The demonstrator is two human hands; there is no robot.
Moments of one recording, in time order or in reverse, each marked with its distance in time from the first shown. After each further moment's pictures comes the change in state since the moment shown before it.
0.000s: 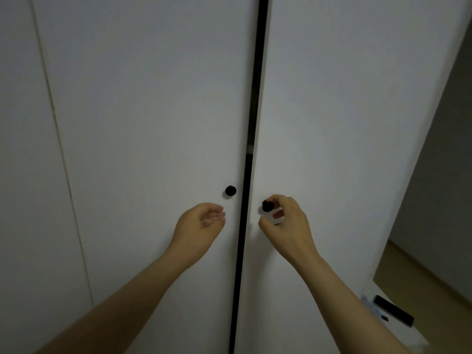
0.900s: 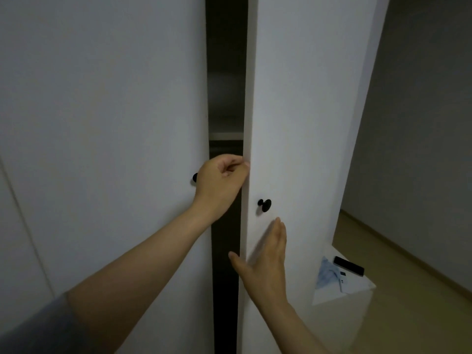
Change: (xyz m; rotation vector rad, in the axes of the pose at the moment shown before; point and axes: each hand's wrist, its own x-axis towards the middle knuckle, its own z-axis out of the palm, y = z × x) left_hand 0.000 0.091 0.048 -0.236 -0.153 0.214; right_hand -0.114 0.017 0.030 -0.135 0.175 0.307
